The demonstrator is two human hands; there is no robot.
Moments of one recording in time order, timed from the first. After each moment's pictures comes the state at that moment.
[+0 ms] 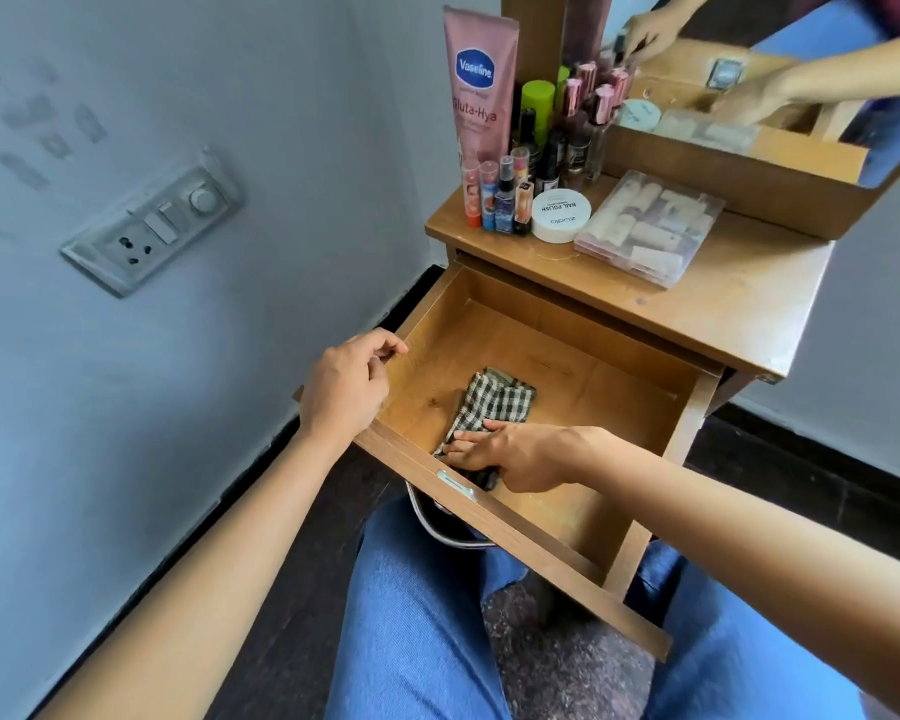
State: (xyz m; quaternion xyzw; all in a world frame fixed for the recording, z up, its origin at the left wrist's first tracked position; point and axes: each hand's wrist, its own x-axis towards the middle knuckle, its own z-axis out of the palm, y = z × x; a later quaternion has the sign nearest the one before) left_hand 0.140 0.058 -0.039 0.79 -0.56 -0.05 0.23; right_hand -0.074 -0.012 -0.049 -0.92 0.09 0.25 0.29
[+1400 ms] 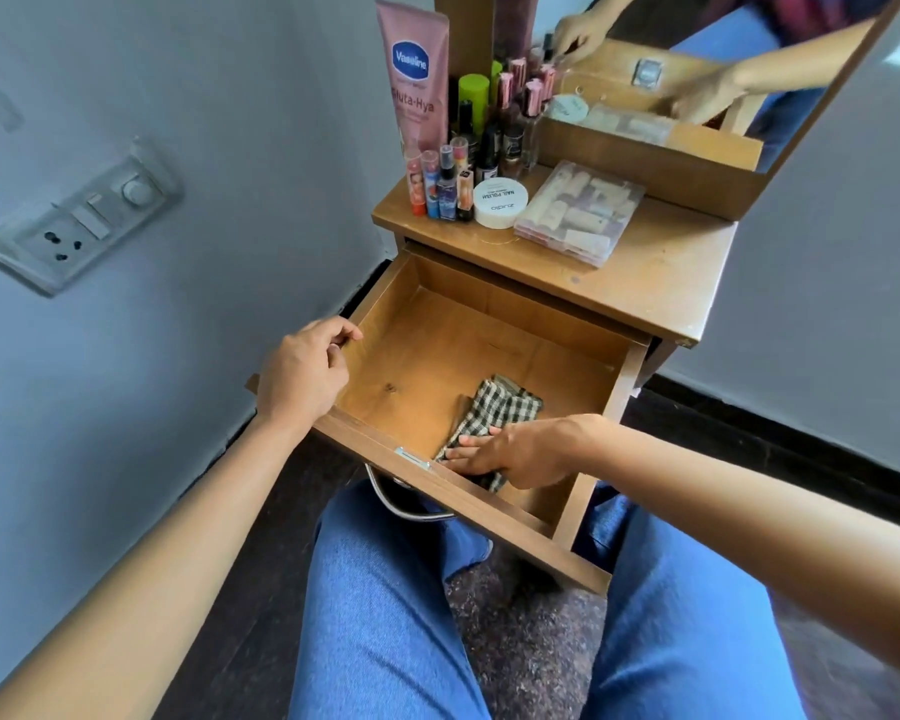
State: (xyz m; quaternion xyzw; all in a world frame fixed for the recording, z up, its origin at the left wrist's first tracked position) left_hand 0.139 0.058 -0.041 0.78 -0.59 -0.02 0.21; right_hand -0.124 -0.001 -0.039 -0.89 0.11 0.33 0.29
